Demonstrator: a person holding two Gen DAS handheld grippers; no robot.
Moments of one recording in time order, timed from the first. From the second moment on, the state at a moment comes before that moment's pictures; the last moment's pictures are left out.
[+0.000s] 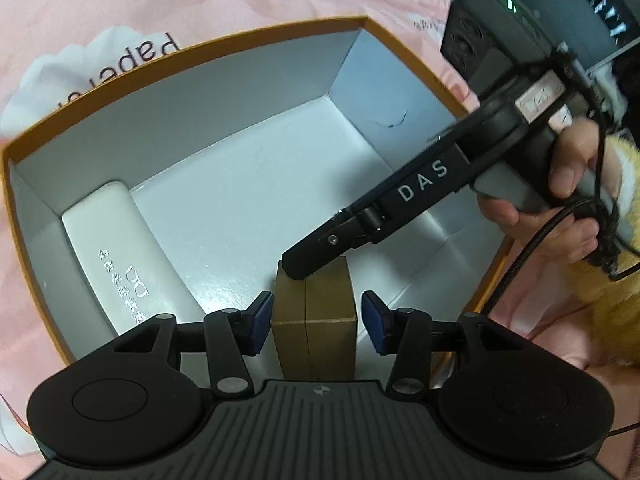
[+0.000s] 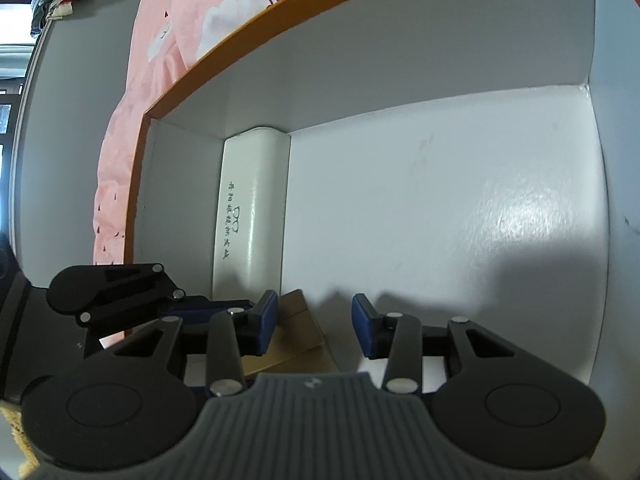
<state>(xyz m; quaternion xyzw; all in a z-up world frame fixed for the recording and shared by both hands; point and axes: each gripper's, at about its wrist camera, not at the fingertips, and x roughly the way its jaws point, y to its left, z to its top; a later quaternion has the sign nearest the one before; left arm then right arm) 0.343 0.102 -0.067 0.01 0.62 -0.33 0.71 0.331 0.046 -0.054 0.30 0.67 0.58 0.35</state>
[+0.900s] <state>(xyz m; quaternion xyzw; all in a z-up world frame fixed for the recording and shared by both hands) 0.319 0.136 -0.035 -0.01 0.58 -0.24 0.78 0.302 0.060 -0.039 0.31 0.67 0.60 0.29</state>
